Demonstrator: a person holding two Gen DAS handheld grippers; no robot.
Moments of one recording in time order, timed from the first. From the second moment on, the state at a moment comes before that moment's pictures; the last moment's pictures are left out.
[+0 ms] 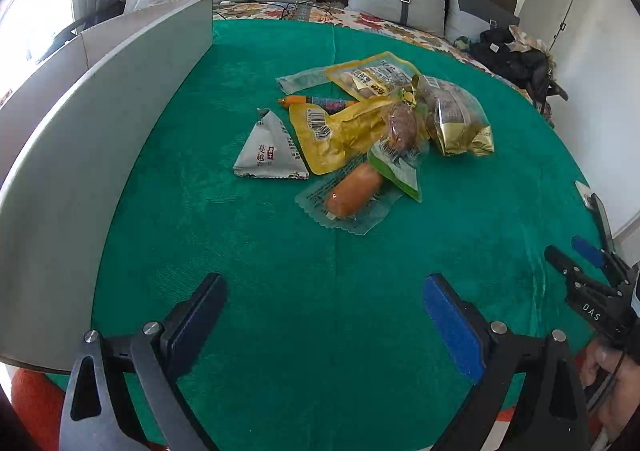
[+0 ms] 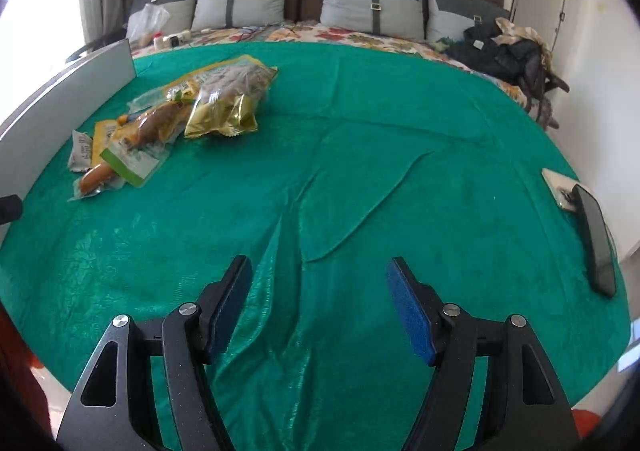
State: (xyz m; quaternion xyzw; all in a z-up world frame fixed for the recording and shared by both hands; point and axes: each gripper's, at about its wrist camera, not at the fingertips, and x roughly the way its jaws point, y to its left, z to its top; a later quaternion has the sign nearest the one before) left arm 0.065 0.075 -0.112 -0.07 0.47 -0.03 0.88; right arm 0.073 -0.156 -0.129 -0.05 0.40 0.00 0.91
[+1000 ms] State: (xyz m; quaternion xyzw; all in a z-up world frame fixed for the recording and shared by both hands) left arm 0.085 0.069 -0.141 -0.02 0.49 0.03 0.87; right arm 0.100 -0.186 -0.153 -0.01 0.43 0.02 0.90
